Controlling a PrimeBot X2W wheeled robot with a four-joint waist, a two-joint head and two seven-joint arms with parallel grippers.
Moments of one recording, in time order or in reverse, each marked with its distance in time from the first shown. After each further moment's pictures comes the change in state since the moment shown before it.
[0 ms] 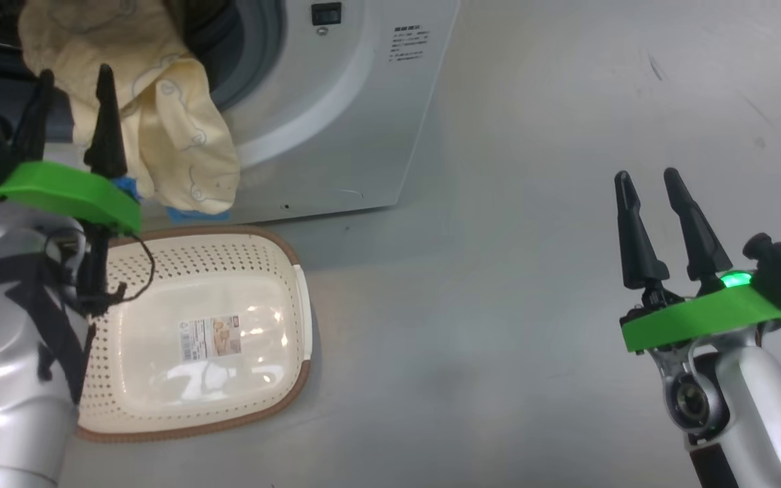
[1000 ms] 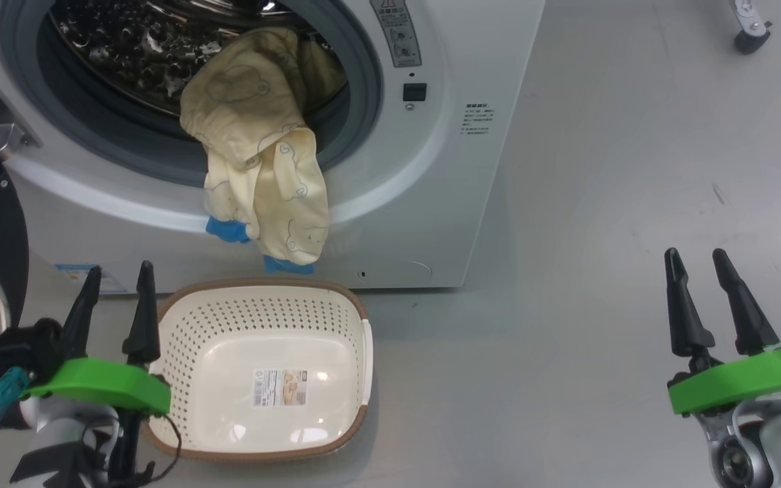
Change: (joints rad) left arm 0.520 -0.050 0.132 -0.279 0.077 0.000 0.000; right arm 0.181 -0.070 -0.085 0.018 0.008 0.000 0.000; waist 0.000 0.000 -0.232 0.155
